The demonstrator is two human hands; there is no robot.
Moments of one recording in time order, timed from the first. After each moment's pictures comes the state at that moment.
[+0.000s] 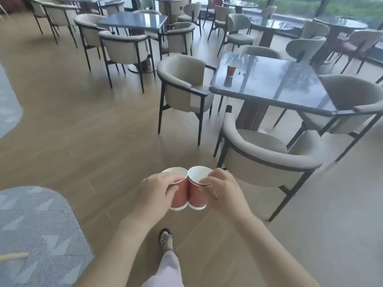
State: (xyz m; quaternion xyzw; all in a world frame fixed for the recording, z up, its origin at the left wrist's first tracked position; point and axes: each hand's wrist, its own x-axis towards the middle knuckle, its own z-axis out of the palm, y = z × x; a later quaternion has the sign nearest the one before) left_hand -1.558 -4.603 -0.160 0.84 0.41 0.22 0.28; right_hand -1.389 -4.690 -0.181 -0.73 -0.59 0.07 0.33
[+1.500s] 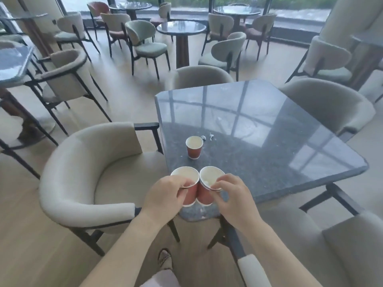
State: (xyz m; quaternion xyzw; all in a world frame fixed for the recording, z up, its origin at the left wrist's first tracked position) left_hand -0.931 -3.868 -0.181 0.94 0.12 0.11 0.29; right_hand -0.846 -4.043 -0.198 -0.86 -0.33 0.00 0.38
